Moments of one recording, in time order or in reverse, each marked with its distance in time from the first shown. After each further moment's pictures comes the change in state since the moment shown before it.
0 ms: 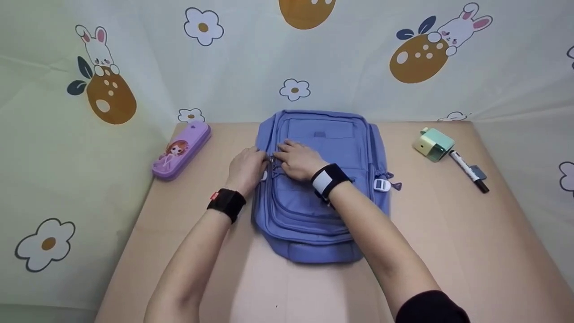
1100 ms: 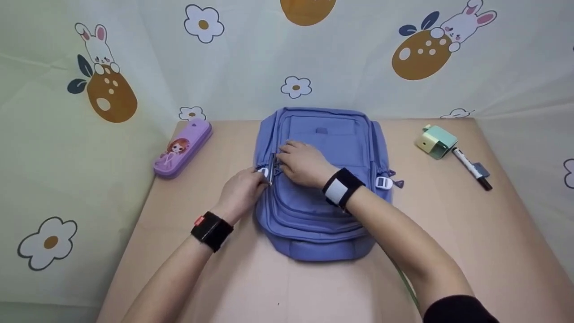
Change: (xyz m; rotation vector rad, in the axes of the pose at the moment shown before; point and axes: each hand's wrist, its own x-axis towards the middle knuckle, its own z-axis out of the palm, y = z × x) left_hand -0.059 0.012 -0.020 -0.158 -0.011 0.111; right_hand -0.037 -0.019 -0.014 -0.047 0.195 -0.137
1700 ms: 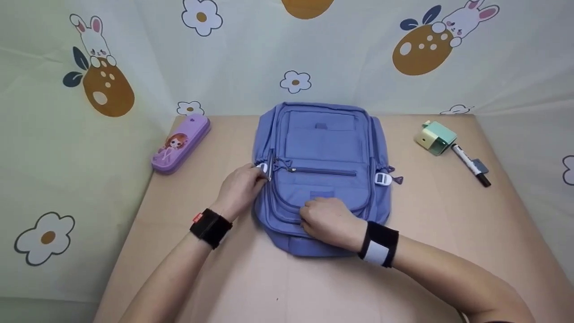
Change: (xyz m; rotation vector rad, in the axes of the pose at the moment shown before) left_hand -0.002 0.001 0.001 -0.068 -0.031 -0.091; right_hand -0.125 -0.054 0.020 -0.051 0.166 -0.113
